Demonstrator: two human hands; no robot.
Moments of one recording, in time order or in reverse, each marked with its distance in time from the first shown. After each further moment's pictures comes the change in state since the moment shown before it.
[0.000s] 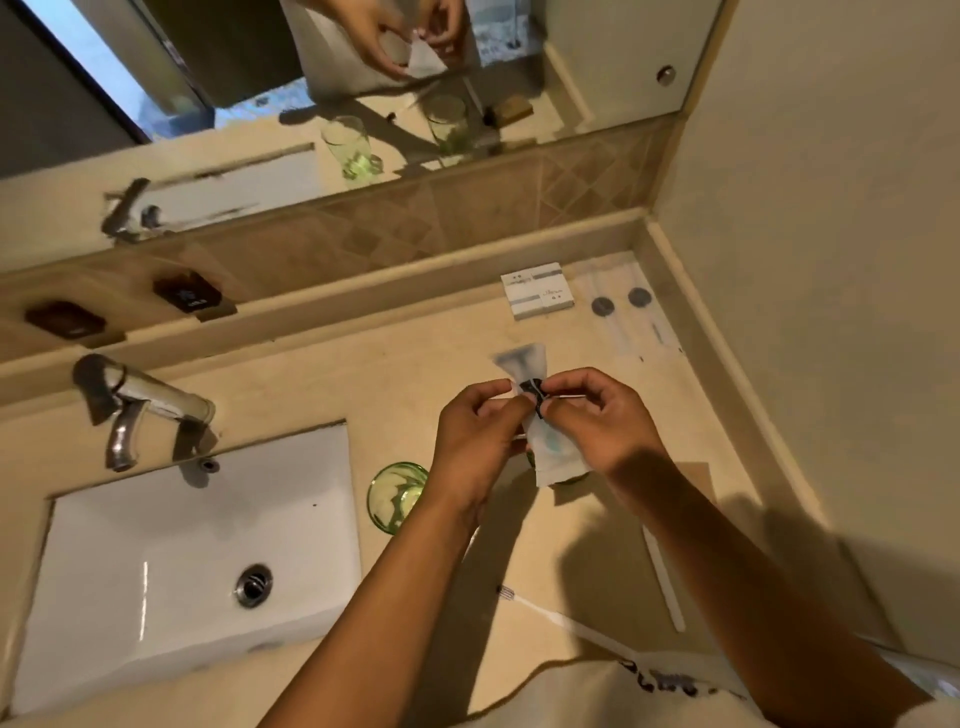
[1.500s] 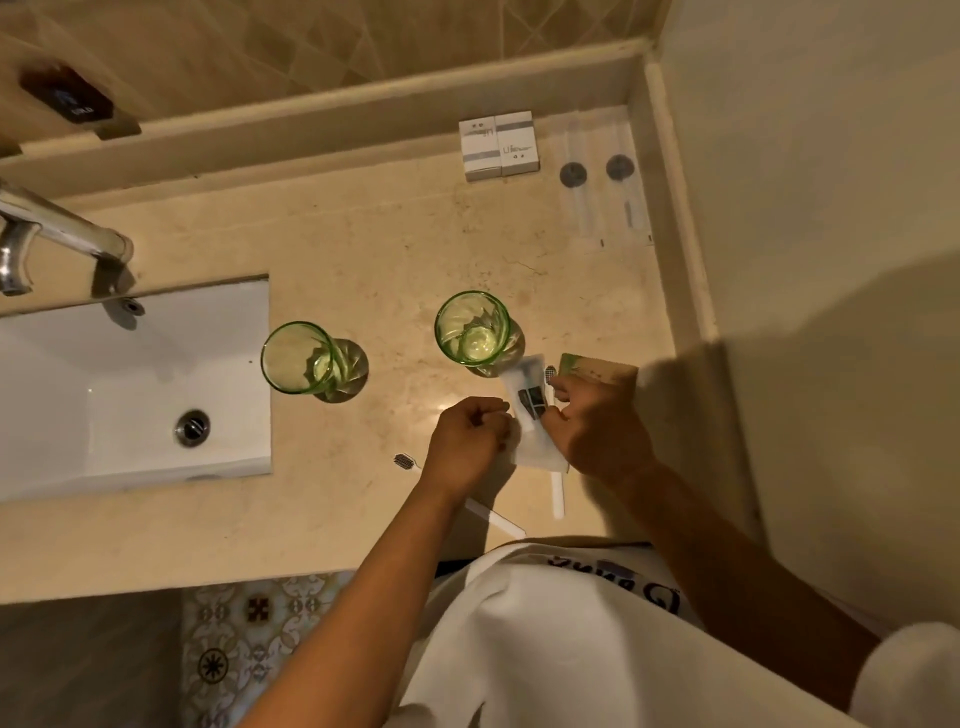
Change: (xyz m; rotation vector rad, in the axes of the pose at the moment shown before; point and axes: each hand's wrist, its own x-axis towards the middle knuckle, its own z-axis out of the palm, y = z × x) left_hand -0.029 -0.161 0.069 0.348 0.148 -0.220; right_hand -0.027 0.149 -0.112 -1.010 -0.311 -0.199
